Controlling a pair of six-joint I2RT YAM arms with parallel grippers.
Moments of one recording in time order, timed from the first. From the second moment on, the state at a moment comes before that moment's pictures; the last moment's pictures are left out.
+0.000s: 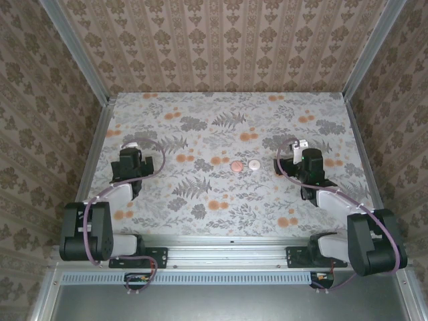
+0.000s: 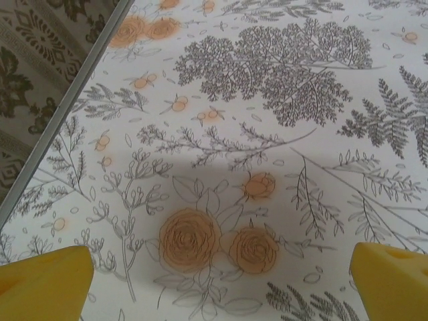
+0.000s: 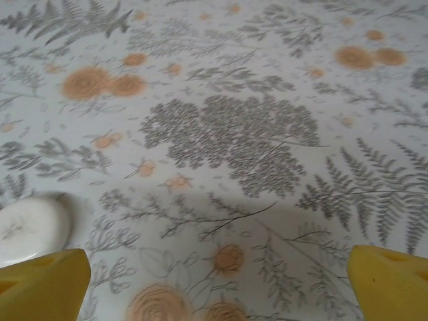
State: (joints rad) left arm -0.06 1.33 0.48 0.20 -0.30 -0.02; right arm 0.10 1.23 0.42 0.27 0.04 -0.04
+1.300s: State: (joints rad) left arm -0.04 1.54 0.37 0.78 -0.21 0.06; right arm 0.00 1.53 0.40 0.75 0.03 0.02
